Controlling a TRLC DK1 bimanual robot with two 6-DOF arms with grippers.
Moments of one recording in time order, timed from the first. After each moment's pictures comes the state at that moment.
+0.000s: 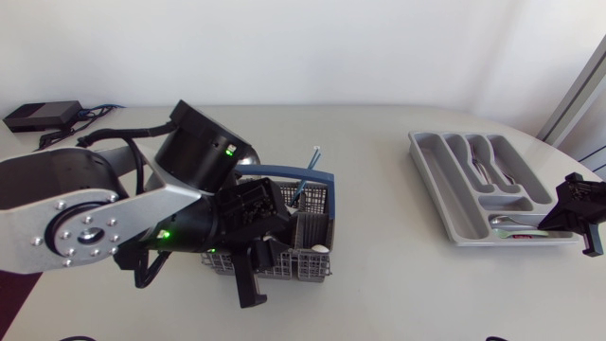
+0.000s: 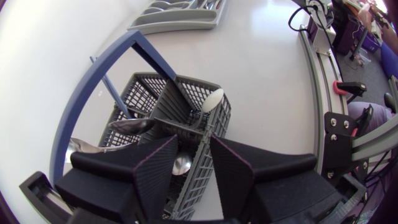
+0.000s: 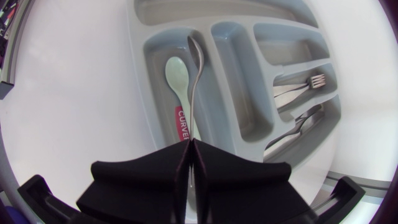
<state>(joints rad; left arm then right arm) -0.81 1.35 0.88 -0.43 0.09 0.54 -0.74 2.01 1.34 -0.80 -0.31 -1.99</state>
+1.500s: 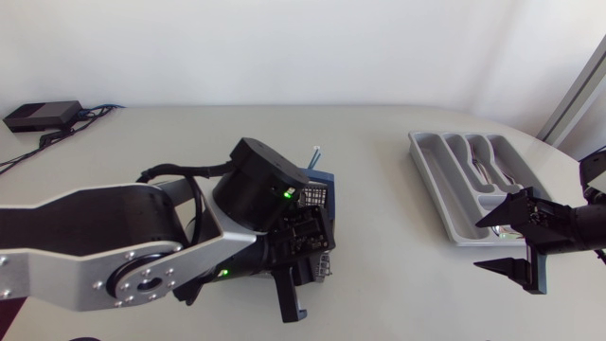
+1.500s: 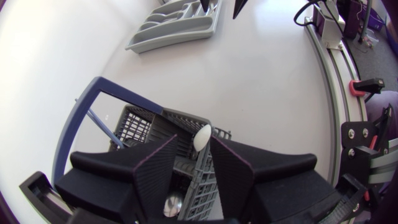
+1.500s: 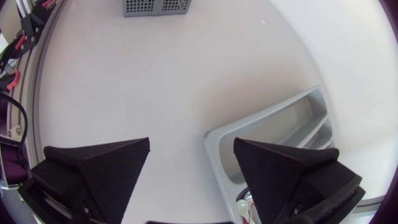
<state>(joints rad) -0.98 1.46 0.89 -0.24 -0.10 0.54 -0.44 1.39 0.73 -0.69 -0.53 -1.64</state>
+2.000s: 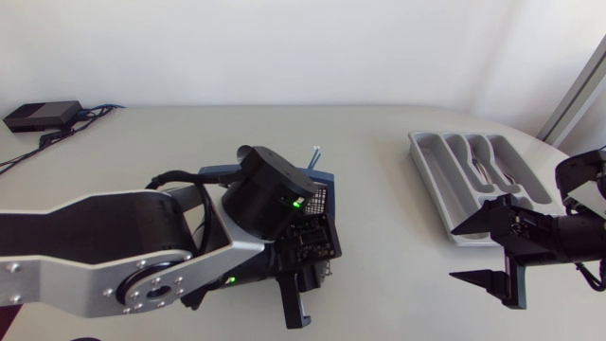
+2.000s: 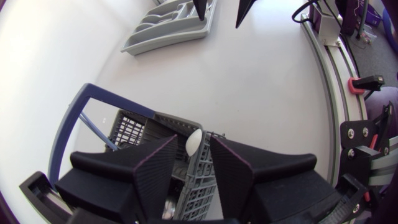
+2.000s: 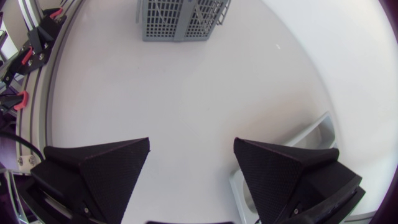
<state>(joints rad) -1.00 1.48 0.88 -0.23 -0.10 0.55 -0.27 1.24 0.63 -0.68 -0.57 -1.49</state>
